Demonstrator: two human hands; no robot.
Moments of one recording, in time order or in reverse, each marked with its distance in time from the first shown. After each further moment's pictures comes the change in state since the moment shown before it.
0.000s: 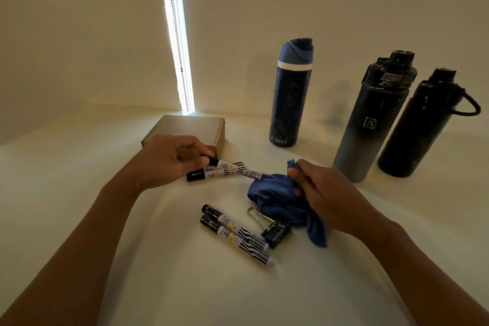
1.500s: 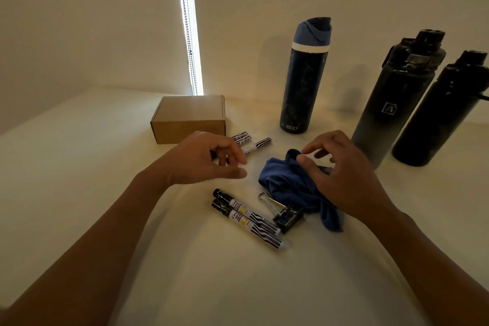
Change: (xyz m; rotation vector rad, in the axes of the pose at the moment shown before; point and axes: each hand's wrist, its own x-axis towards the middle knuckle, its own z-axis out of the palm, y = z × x) left_hand 0.002 0.016 0.033 0.017 -0.187 0.142; right_hand 0.003 0.001 0.006 -0.132 0.340 -0.112
